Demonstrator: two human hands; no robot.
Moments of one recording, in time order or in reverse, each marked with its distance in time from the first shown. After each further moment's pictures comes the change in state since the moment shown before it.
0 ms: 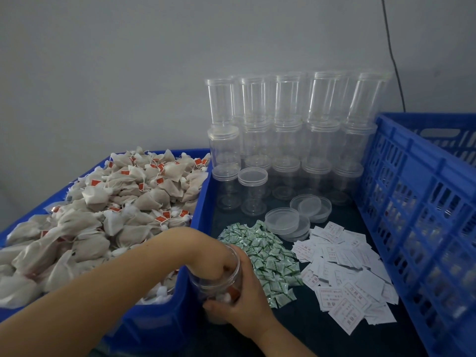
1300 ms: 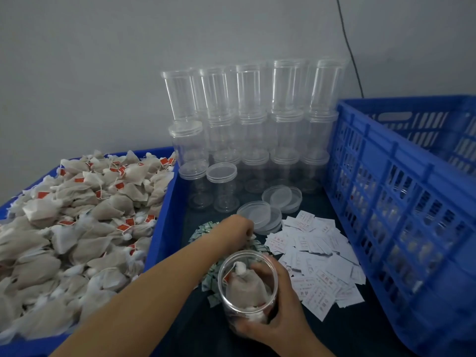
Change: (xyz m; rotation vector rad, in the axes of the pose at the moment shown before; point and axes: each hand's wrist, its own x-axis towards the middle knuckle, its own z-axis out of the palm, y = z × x) left_hand 0.153 0.007 -0.016 -0.137 0.669 -0.050; right_hand -0.059 0.009 -0.077 0.029 0.162 -0.107
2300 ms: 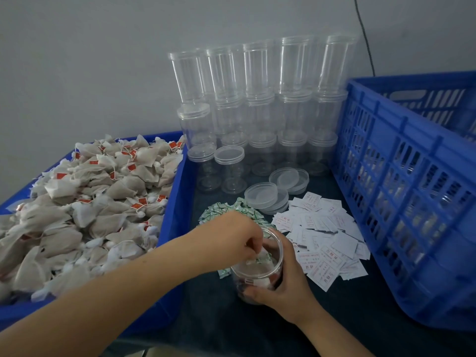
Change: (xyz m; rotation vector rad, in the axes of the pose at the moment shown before) left_hand -0.134 0.050 -0.061 -0.108 -0.047 0.142; right_hand 0.001 0.000 0.003 0.040 0.051 0.017
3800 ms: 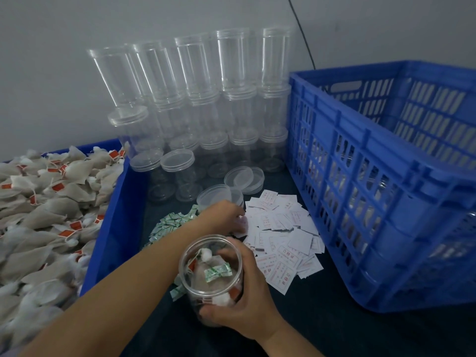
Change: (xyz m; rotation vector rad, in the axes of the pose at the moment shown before) left_hand 0.167 -0.031 0.059 0.159 -0.030 0.005; right_hand -0.003 0.003 -0.006 -0.135 0.108 -0.058
